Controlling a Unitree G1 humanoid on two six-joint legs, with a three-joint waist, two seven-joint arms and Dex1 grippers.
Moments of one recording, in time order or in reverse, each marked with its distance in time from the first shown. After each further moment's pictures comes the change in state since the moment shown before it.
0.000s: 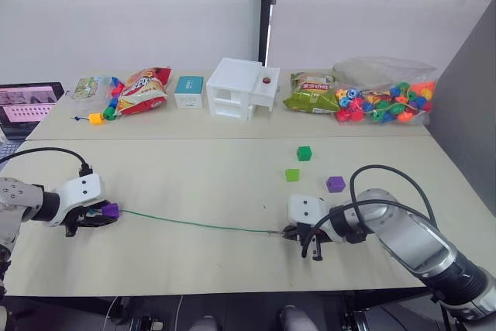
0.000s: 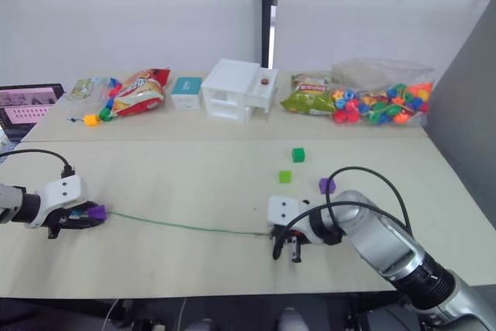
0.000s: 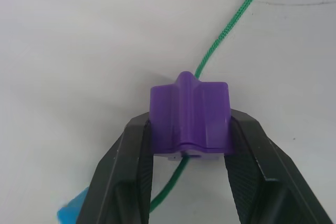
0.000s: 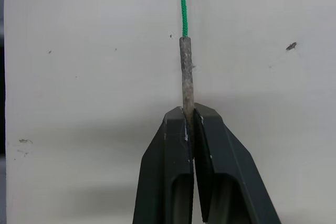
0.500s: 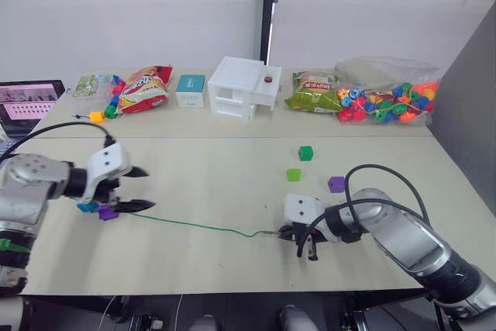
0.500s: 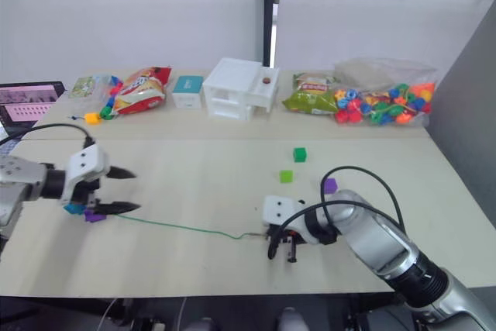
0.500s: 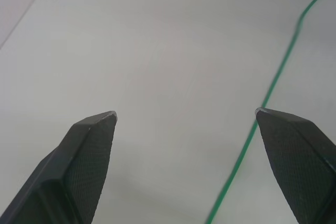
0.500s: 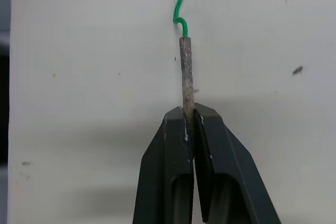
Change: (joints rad) left arm -0.028 -0.143 0.058 -0.575 -0.263 0.457 -0.052; right arm -0.038 0.043 0.027 -0.002 0.000 0.027 -0.003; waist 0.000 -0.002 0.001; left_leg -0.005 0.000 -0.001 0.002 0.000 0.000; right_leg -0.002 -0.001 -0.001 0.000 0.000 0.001
